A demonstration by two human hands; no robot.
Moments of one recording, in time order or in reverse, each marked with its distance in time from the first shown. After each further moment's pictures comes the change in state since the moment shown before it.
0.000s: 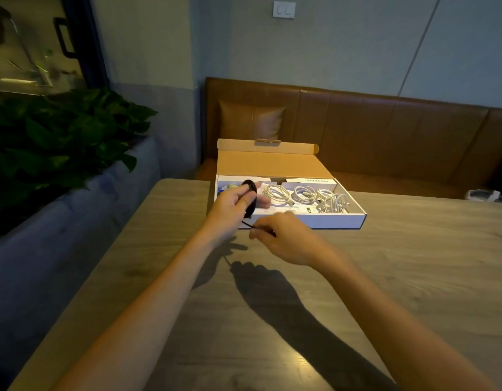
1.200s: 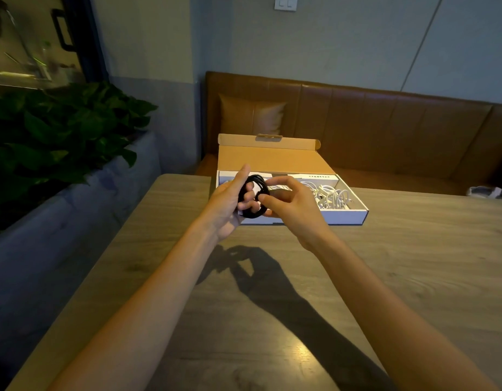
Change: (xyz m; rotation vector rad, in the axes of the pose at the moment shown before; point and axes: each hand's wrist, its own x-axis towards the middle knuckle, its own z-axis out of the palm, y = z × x) left_hand -0.002 0.020 0.000 -0.539 0.094 -0.300; right_hand 0.013 -0.003 -0.009 0.853 0.382 0.191
